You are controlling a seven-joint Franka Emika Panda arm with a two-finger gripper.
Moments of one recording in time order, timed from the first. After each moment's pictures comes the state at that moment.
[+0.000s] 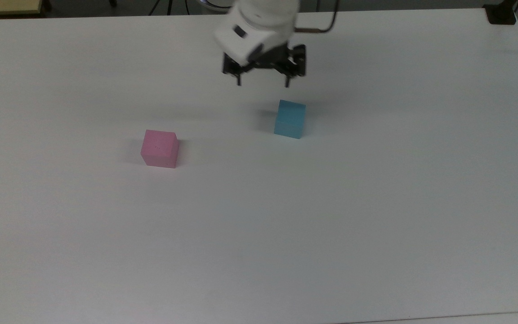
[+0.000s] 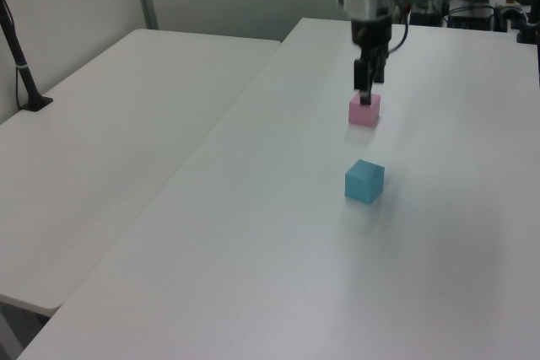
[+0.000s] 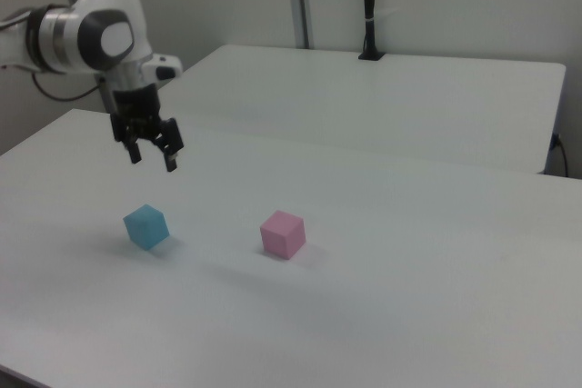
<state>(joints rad) 0.35 0.19 -0.14 -1.70 0.00 1.81 0.20</state>
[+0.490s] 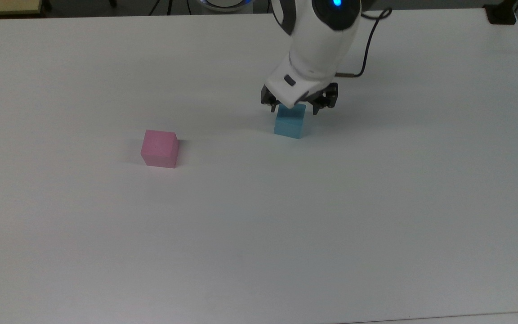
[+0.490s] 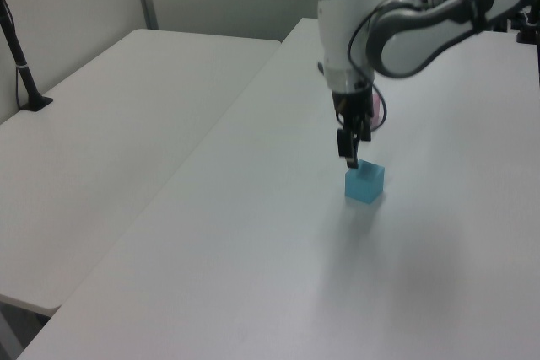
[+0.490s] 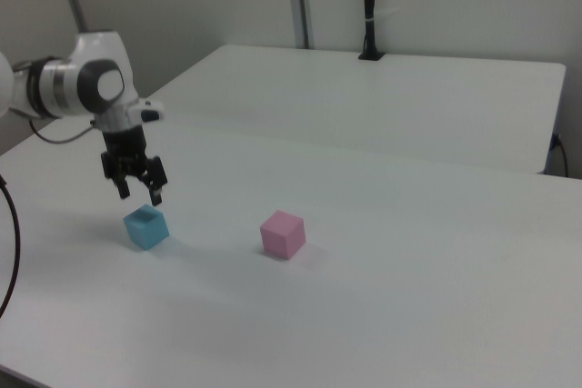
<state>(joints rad) 0.46 0.35 -0.14 -1.71 0.00 1.92 0.31</state>
